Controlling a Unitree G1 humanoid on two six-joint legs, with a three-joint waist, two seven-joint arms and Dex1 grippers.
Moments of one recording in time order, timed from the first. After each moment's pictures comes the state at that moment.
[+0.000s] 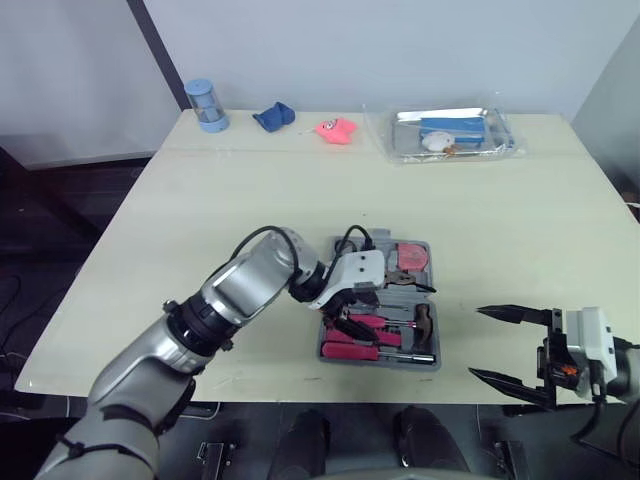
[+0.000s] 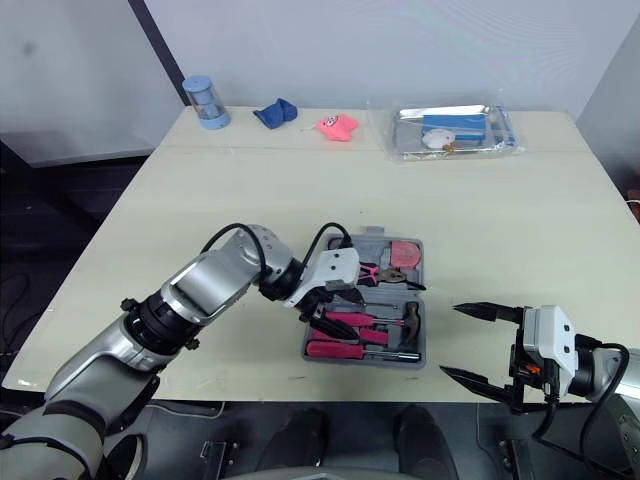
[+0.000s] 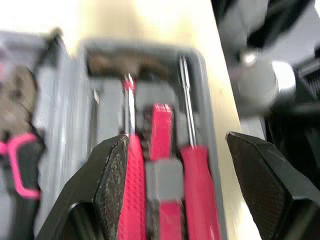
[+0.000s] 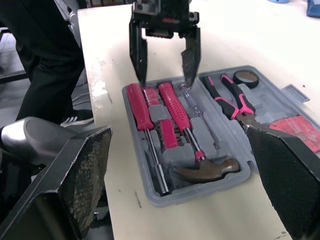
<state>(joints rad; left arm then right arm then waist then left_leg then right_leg) -0.71 0.62 -0.54 -0.14 -0.24 0.70 -1.26 0.32 -0.76 -0.26 -0.46 0.58 0.09 1.18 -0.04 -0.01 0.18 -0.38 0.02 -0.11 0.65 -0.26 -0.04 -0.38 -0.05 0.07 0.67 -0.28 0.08</state>
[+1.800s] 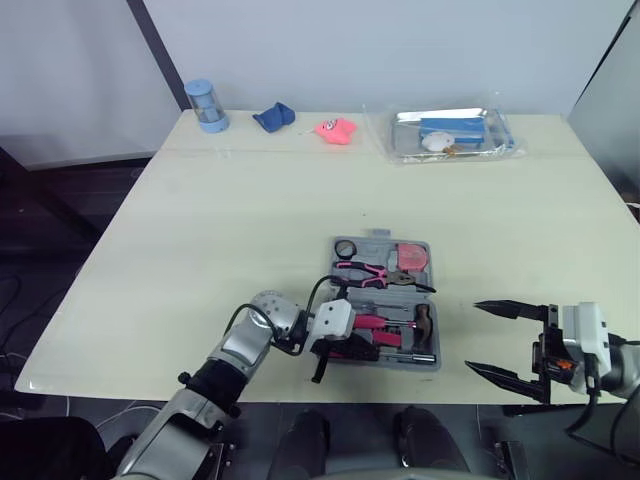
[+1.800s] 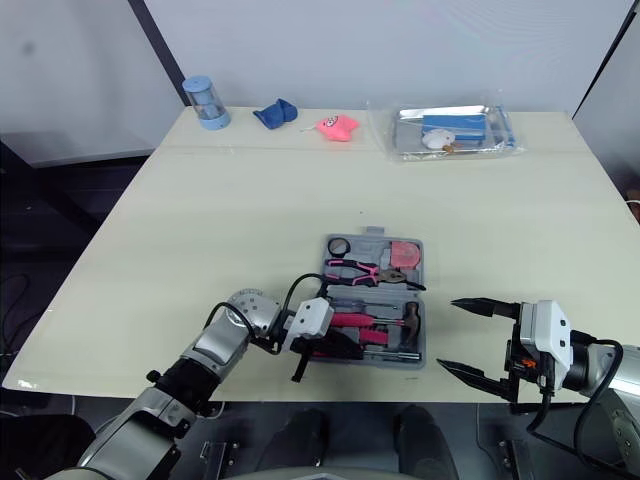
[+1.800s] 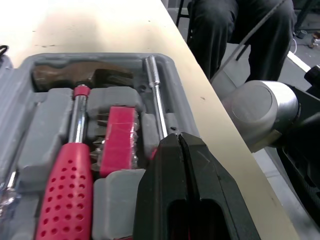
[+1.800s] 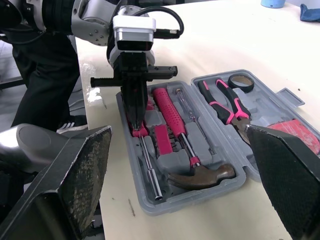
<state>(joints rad) -0.39 0.45 -0.43 0.31 -0.12 -0.15 -1.40 0.29 -0.75 -0.24 -0.43 0.58 0.09 1.17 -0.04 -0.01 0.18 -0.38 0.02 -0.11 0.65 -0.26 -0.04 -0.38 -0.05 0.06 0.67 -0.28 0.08</state>
